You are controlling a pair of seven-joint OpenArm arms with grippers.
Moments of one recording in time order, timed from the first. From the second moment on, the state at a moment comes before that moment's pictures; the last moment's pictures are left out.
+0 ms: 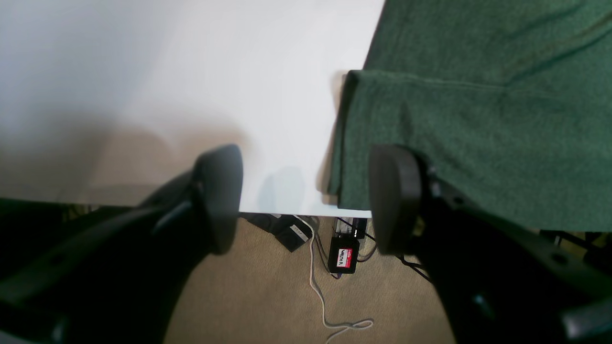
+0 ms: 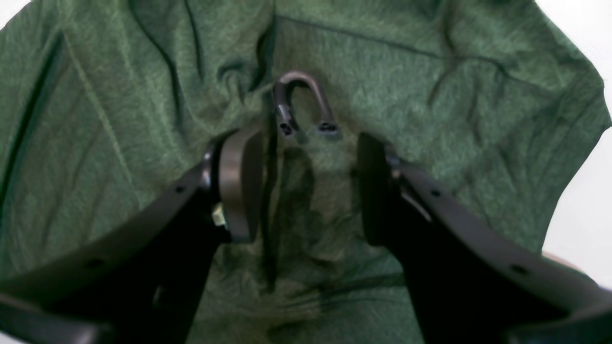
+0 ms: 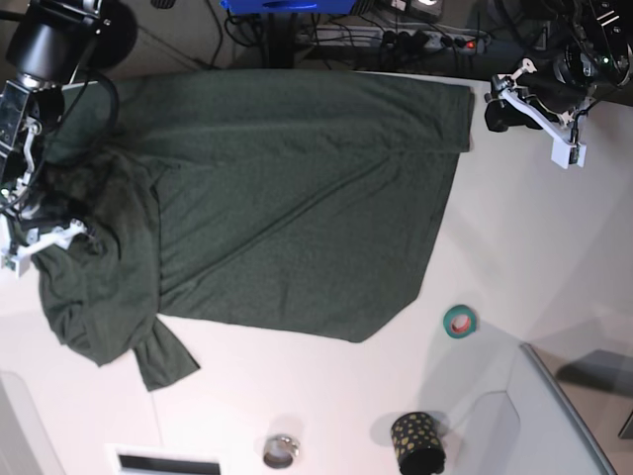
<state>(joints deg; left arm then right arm) 28.3 -11.6 -32.6 101.0 -29.7 -23.5 57.5 1.2 6.4 28.0 80.0 10.4 6.4 -50.7</state>
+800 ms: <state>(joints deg) 28.4 -11.7 -32.6 101.0 -29.8 -23.5 57.5 3.2 8.2 28.2 73.4 10.3 6.2 -46.6</state>
